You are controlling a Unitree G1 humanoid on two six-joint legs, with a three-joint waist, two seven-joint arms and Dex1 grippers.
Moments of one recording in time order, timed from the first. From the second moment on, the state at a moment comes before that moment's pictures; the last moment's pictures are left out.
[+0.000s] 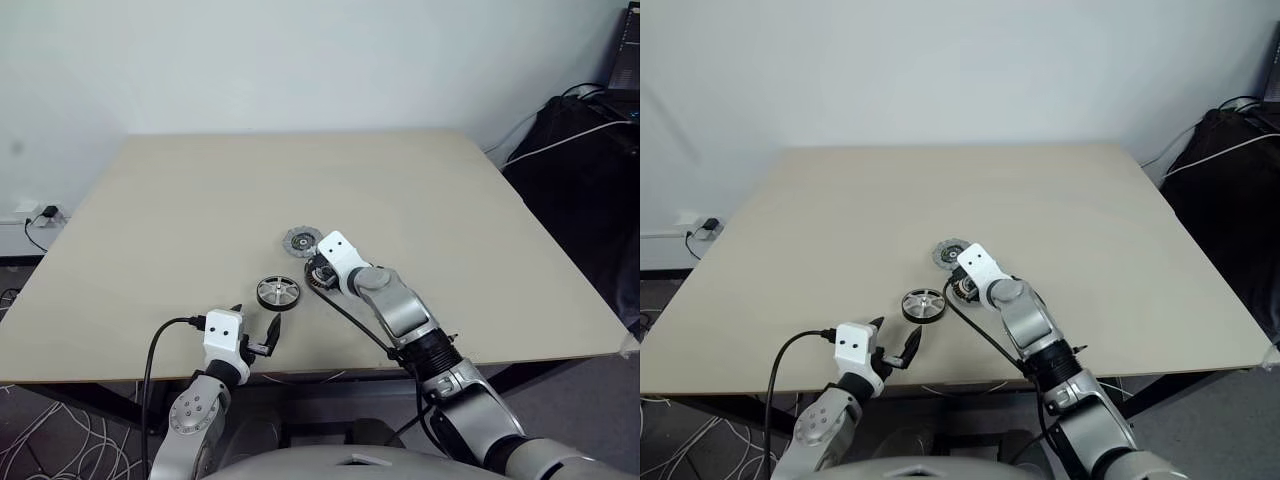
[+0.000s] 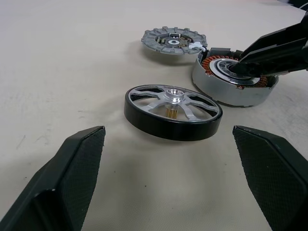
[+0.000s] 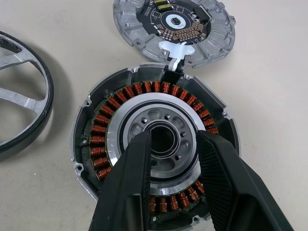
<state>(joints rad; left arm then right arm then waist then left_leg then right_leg) 0.41 0.10 -0.15 -0.24 -0.10 0.10 -0.23 -0.46 -0.10 0.36 0.20 -0.17 0.82 0.33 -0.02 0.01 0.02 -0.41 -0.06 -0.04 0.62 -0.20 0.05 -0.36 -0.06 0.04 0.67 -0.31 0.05</state>
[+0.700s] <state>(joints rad) 0.39 0.10 -0.13 -0.15 -0.10 0.01 -0.25 -0.49 -0.11 0.37 0.25 -0.17 0.81 0.33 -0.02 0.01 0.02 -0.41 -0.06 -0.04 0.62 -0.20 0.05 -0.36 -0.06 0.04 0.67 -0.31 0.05</state>
